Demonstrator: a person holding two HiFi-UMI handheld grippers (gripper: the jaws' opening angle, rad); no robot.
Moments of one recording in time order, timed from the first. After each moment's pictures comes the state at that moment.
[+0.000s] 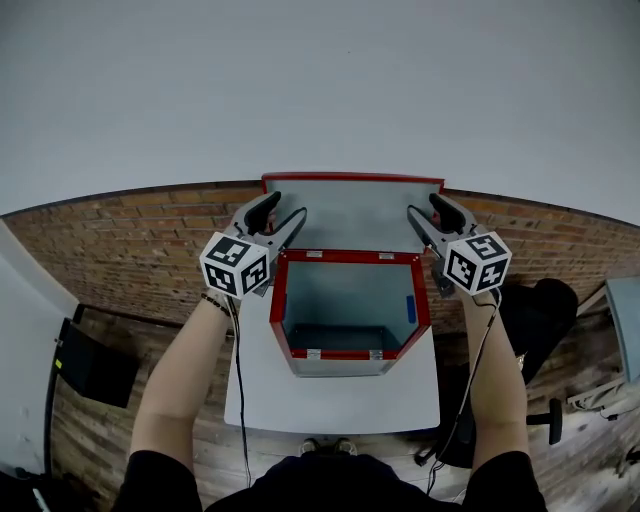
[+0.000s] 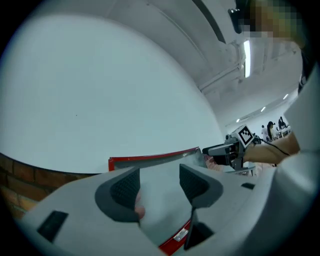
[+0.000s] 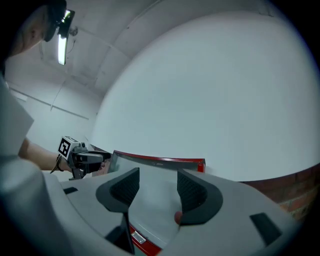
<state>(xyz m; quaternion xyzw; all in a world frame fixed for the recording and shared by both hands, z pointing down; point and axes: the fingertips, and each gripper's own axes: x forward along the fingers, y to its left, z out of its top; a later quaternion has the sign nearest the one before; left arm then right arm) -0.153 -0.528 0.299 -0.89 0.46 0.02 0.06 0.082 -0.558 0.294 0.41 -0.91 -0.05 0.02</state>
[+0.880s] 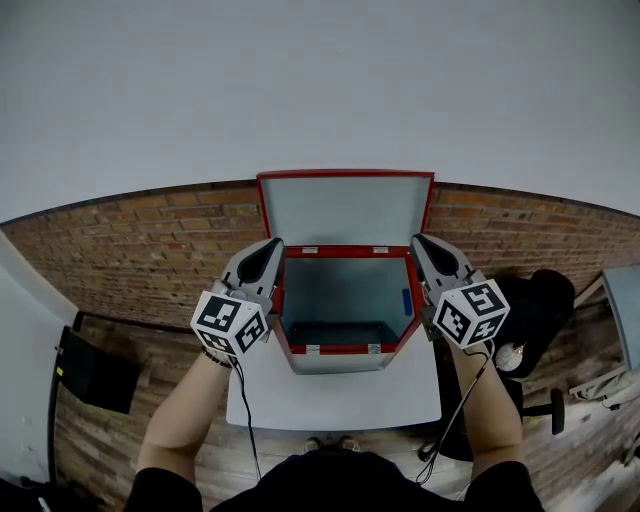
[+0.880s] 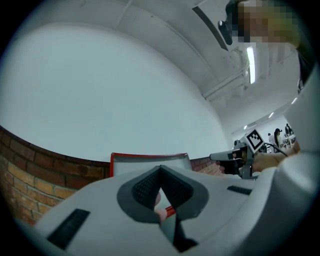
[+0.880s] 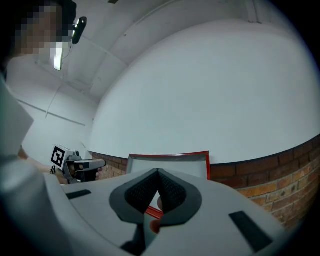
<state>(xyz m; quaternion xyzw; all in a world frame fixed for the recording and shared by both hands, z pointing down) -0.148 -0.433 0.310 -0.87 0.49 0.06 0.05 0.078 -0.458 0.304 0.43 -0.90 -0.02 -0.02</state>
